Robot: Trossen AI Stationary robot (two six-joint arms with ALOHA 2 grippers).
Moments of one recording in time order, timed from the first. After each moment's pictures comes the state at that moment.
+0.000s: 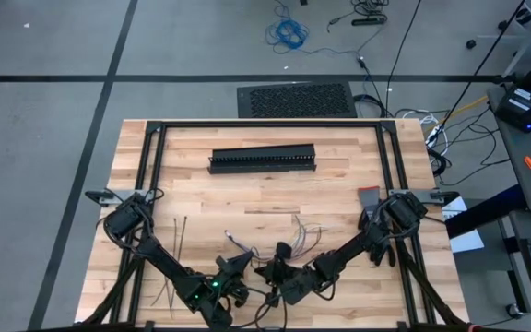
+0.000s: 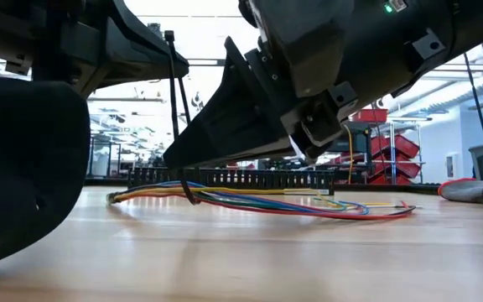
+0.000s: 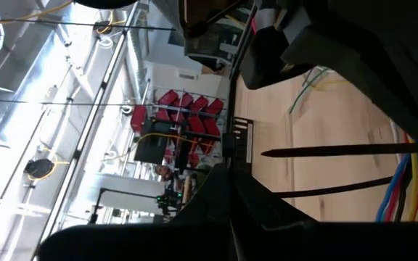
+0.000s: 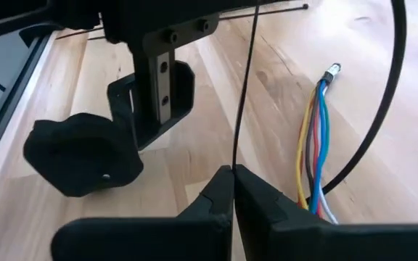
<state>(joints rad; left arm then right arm) -0.79 2.09 1.15 0.09 -1.52 0.48 0.57 2.17 1.25 0.31 0.66 0.52</state>
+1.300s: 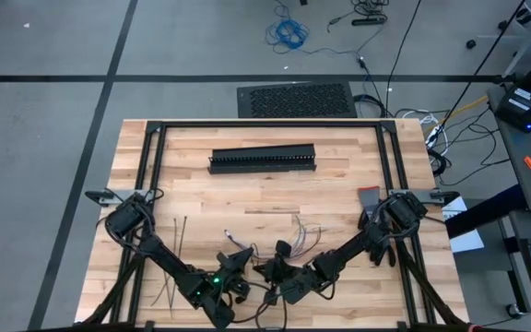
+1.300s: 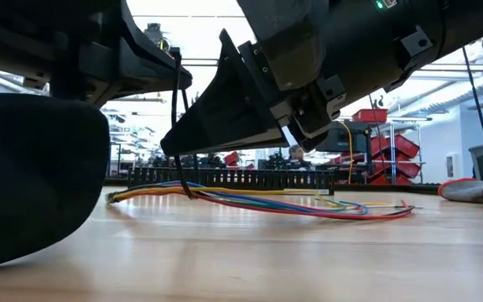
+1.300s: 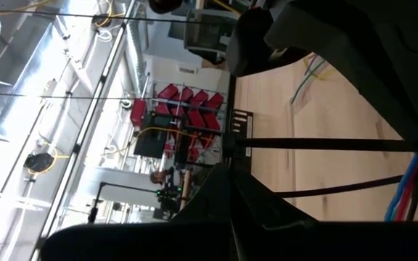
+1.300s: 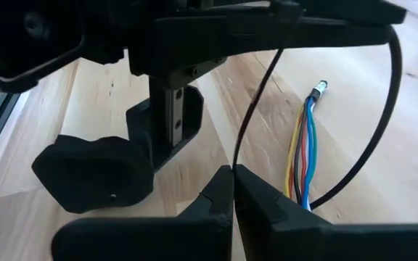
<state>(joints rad) -0.76 2.09 1.13 0.09 -1.52 0.45 0.56 2.17 1.25 0.34 0.70 0.49</state>
